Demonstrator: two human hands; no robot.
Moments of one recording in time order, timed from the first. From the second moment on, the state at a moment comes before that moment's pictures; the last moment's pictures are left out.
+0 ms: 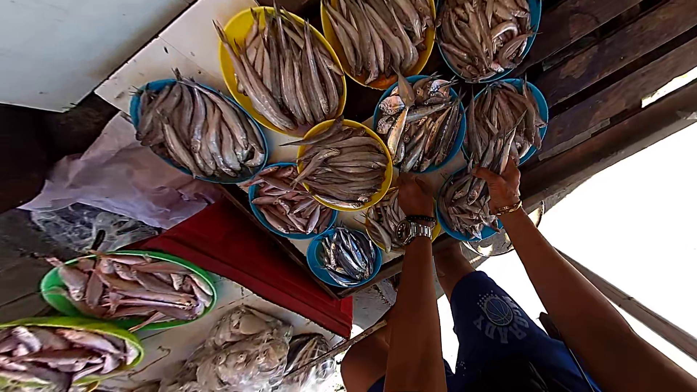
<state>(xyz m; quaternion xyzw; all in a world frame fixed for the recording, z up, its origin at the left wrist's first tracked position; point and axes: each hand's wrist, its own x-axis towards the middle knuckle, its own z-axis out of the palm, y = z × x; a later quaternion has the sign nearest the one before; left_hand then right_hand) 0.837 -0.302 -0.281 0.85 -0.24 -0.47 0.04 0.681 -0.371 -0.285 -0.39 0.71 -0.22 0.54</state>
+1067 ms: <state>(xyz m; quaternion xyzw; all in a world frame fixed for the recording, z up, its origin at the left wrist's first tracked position) 0.797 -0.241 -0.253 0.67 0.00 -0.48 0.56 0.696 -0.351 -0.274 -0.22 0.58 -0.15 0.77</state>
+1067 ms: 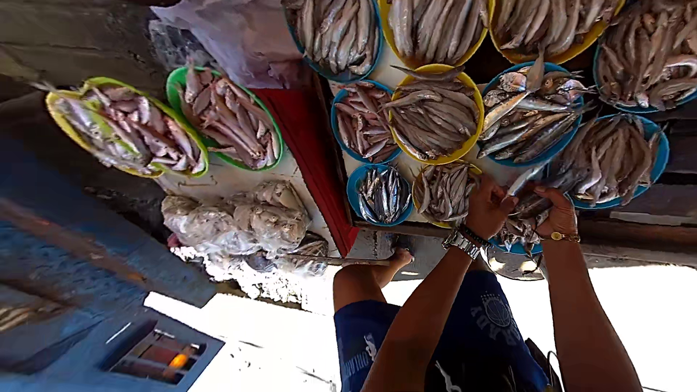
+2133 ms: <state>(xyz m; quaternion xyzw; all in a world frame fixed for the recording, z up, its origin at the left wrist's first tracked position) 0.939 0.049 -0.299 0.94 0.00 -0.22 0.24 0.829 -0.228 -0.267 -0.21 0.21 0.28 0.91</state>
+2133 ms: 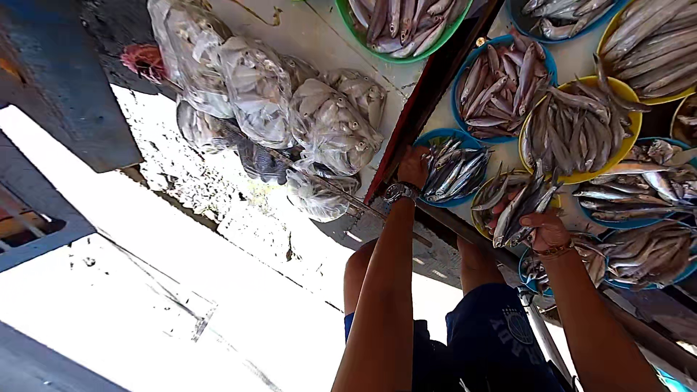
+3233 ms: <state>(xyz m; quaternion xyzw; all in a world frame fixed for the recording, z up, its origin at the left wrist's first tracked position) 0.974 0.056 -0.370 0.84 -0.09 -0.44 0.30 0.815 -0.230 -0.277 -0.24 0.28 0.27 0.89</state>
